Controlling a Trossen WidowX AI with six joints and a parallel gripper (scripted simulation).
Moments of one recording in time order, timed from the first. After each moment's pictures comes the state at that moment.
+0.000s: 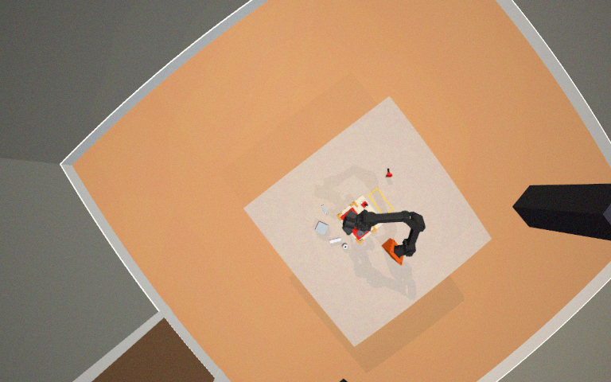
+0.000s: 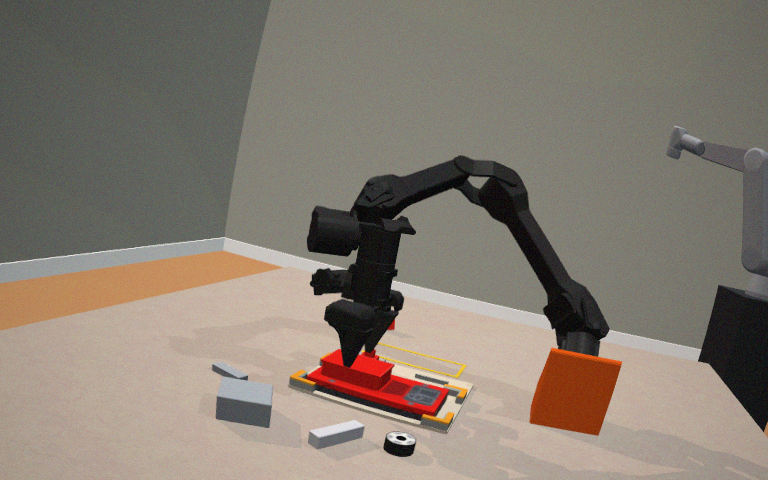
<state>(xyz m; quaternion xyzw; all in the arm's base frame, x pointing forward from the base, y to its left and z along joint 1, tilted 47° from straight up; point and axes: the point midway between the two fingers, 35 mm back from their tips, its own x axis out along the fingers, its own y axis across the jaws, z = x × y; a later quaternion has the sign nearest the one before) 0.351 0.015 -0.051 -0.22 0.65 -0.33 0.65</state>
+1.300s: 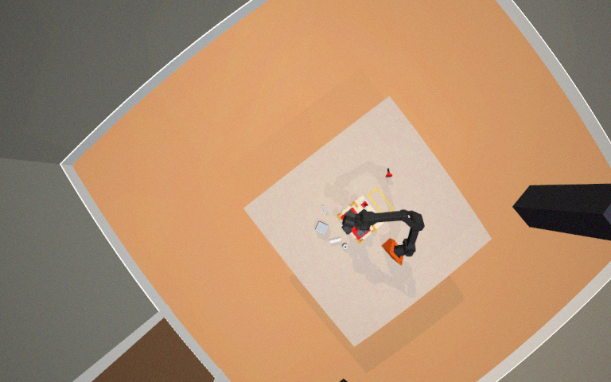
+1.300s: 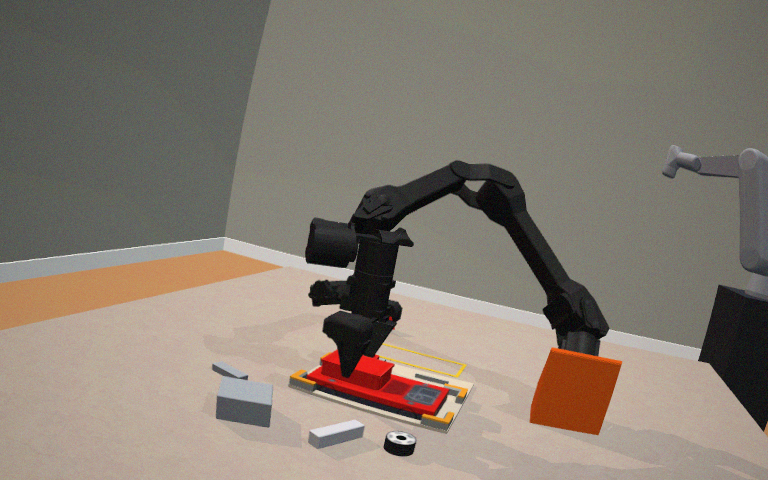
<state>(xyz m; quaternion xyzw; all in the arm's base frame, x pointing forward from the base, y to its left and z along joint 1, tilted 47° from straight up) 0.349 0.002 -0.064 -0.22 0.65 -0.33 0.64</state>
